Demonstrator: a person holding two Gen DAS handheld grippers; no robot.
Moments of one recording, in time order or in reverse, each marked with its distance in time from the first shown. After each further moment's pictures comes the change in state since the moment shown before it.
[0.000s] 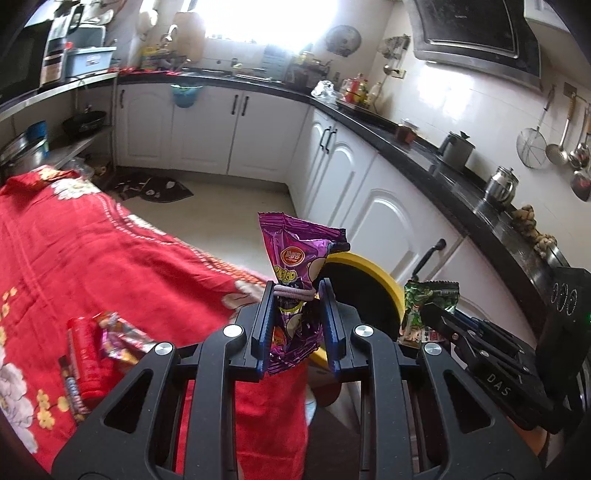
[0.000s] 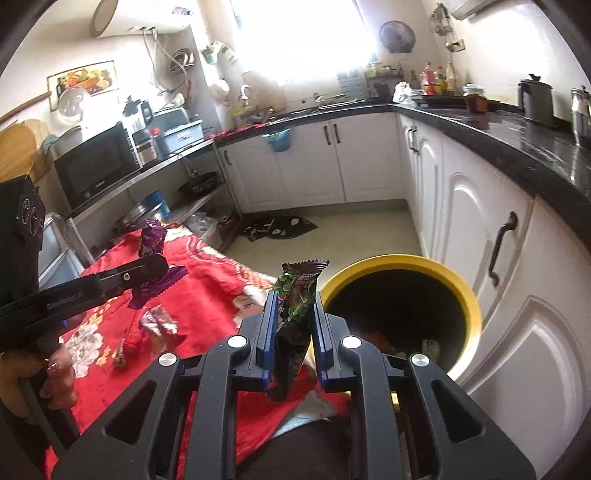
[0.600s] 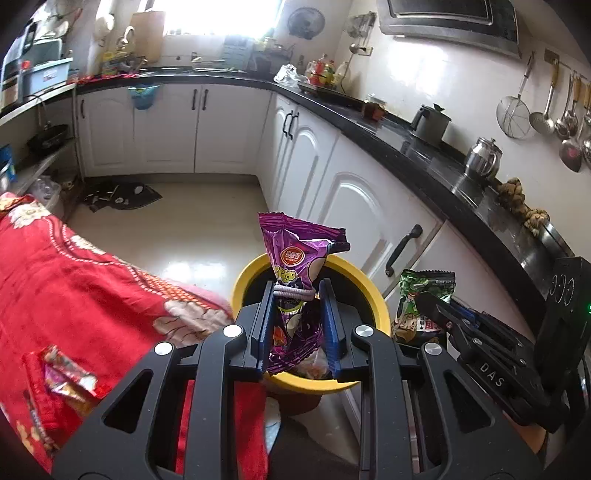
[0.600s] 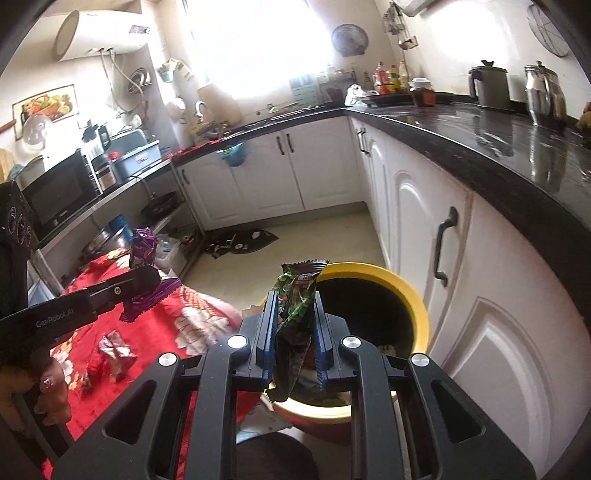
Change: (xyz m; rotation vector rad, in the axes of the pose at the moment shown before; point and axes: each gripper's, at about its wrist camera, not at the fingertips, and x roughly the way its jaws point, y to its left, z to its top) left arm 0.056 -0.060 0.014 0.096 0.056 -0.068; right arm -0.007 -0.065 0.004 0.097 -0.040 -0.125
